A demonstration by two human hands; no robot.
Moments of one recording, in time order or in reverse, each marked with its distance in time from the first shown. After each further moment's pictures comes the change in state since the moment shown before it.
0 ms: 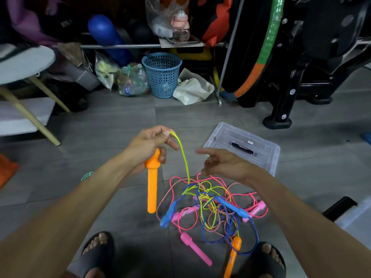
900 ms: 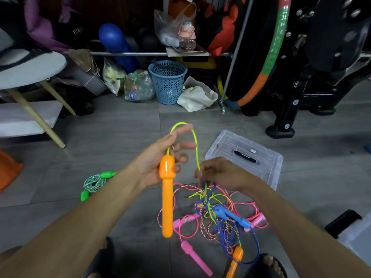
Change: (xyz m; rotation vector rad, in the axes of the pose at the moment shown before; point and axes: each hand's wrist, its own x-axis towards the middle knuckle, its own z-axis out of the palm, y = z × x) left_hand -0.011 0.010 0.015 -0.501 -0.171 -0.163; right_hand -0.001 -0.015 0.013 -0.066 -0.088 -0.075
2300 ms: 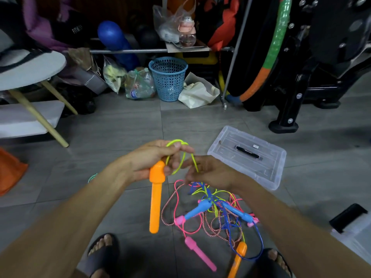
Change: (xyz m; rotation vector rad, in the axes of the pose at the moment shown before) left_hand 0.002 0.004 -0.027 0.383 -0.126 -0.076; right_hand 0.015 -0.001 0.023 0.136 -0.045 -0.088
